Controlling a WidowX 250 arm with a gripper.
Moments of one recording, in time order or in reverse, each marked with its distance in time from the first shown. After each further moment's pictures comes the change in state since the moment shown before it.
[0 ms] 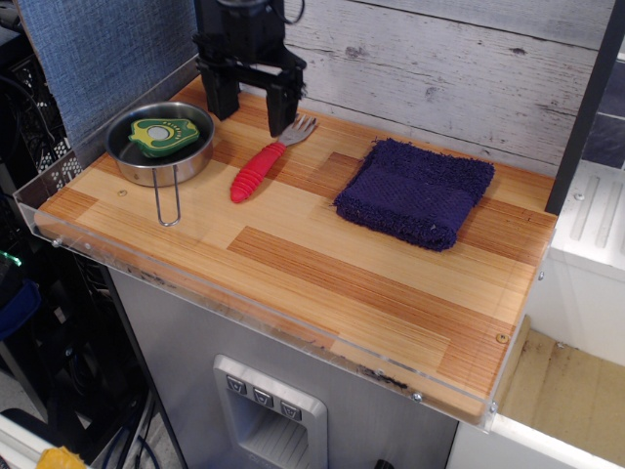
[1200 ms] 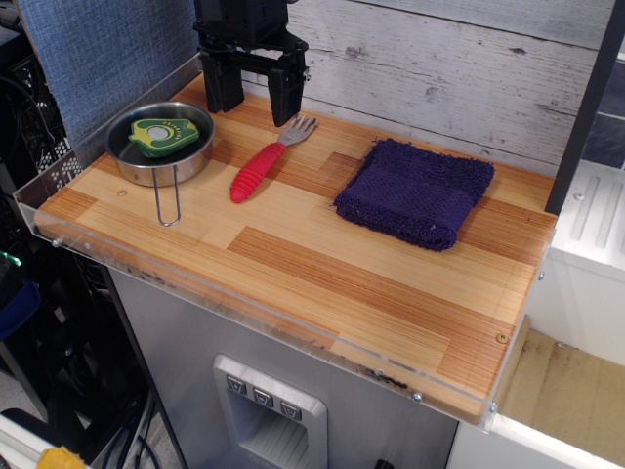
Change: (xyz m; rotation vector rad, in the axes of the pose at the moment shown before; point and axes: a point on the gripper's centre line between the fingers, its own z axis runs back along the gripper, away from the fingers) arm -0.004 -0.010 0.014 -0.060 0.016 -0.044
